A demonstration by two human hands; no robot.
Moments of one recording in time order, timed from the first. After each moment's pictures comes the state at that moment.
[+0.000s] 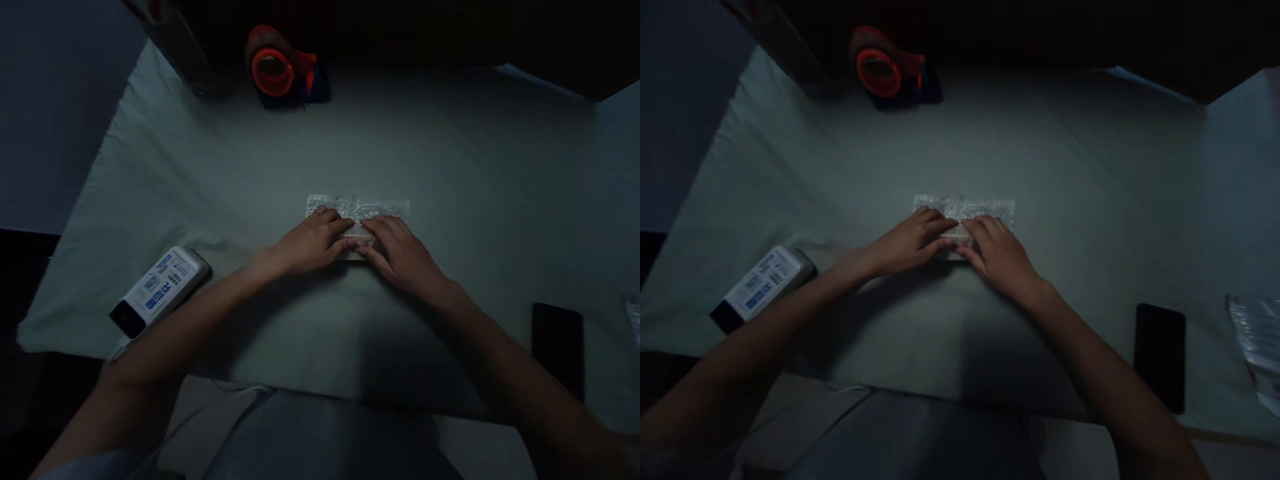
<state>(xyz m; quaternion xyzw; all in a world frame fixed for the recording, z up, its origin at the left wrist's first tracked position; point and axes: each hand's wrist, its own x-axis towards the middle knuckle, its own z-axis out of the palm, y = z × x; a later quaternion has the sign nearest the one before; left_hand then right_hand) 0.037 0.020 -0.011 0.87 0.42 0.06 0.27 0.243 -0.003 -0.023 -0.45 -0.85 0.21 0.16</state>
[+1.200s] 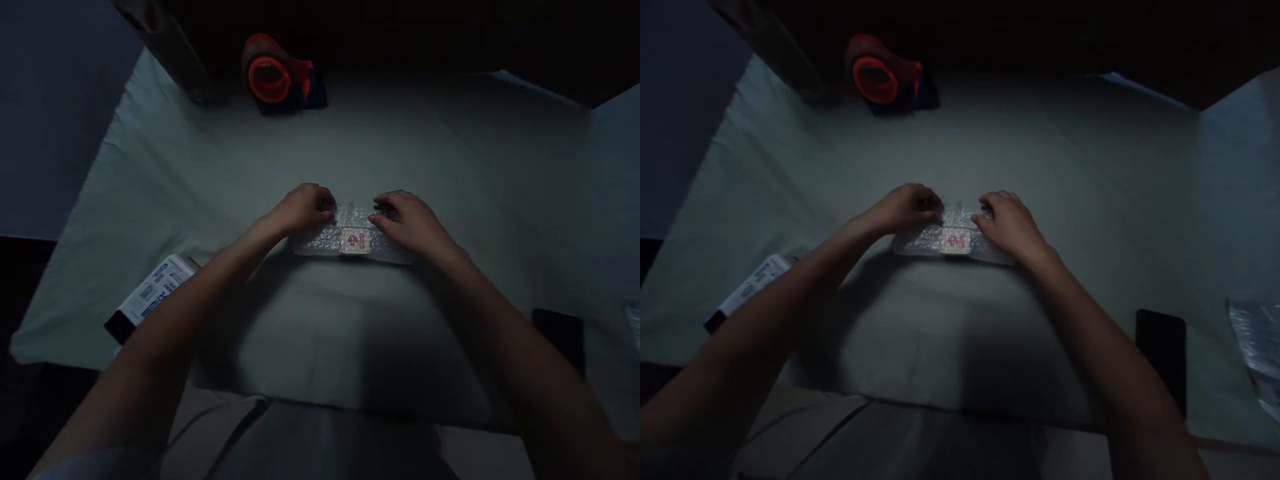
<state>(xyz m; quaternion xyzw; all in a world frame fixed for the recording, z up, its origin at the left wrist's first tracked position) 0.027 0.083 -0.021 0.79 0.53 0.06 0.30 0.254 0.060 -0.026 -0.55 -0.80 0.20 0.13</state>
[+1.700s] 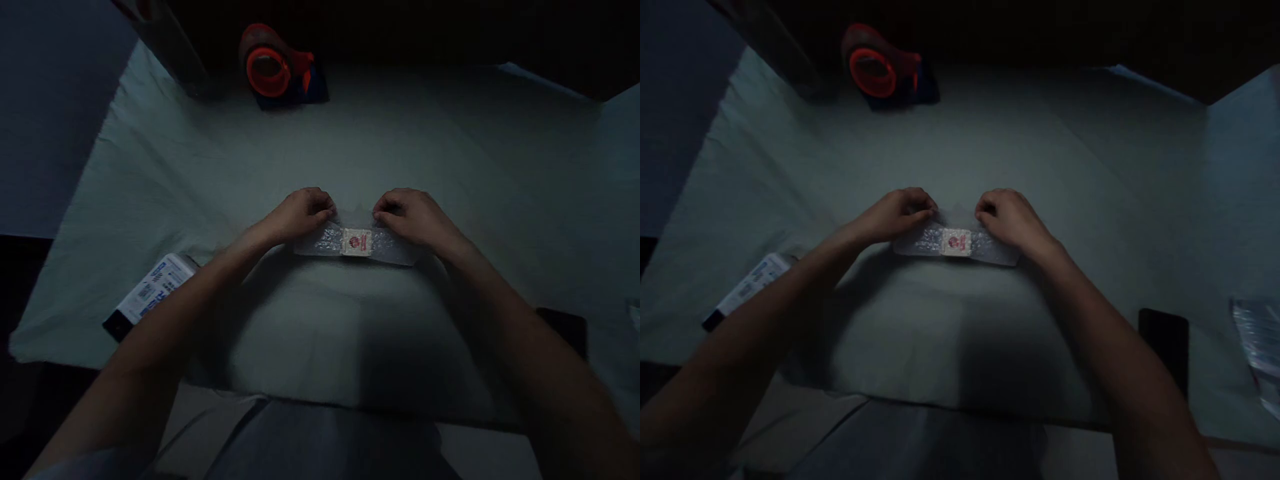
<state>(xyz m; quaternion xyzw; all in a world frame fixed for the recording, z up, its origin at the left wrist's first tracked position) 0.022 0.065 -0.010 0.76 0.51 0.12 0.38 0.252 0.069 -0.016 -0.53 -0.80 0.26 0.12</state>
